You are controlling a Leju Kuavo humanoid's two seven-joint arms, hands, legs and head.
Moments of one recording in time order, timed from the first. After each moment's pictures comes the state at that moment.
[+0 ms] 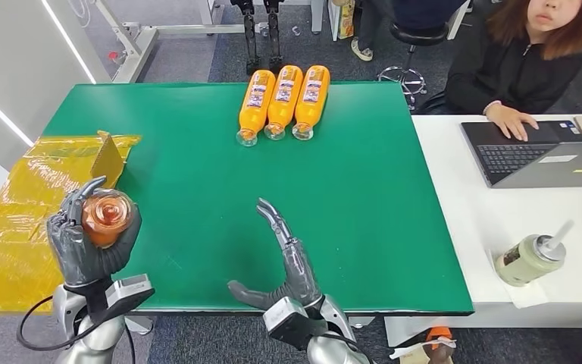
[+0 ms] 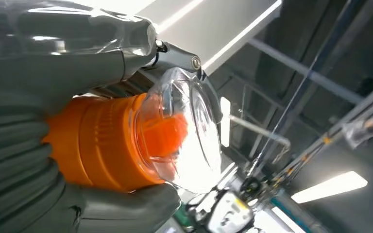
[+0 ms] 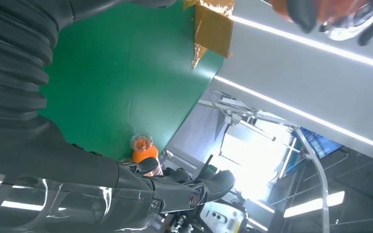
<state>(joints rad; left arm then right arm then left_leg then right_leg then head) -0.11 0.03 -0.19 -1.25 -0.88 0.67 -0.56 -0.24 0.10 0.77 -1.22 0.31 -0.39 -0.61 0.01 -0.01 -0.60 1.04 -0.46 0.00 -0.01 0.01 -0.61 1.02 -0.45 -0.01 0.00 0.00</state>
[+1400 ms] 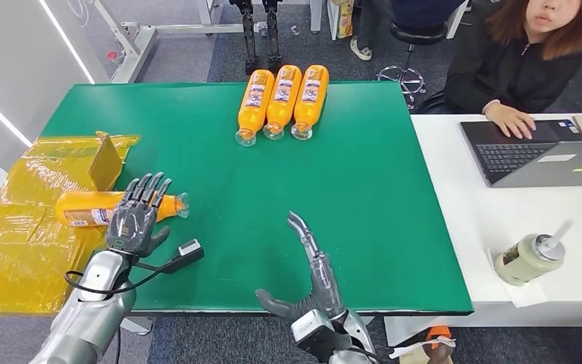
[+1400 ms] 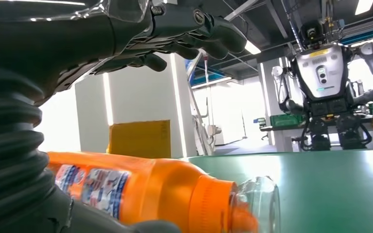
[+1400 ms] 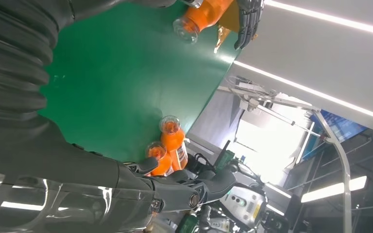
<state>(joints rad) -0.46 0.10 -0.19 -0.42 -1.53 0.70 -0.30 -0.17 0.00 0.77 -1.27 0.25 -0.47 -0.64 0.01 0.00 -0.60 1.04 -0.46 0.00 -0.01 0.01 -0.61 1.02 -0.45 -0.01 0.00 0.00</state>
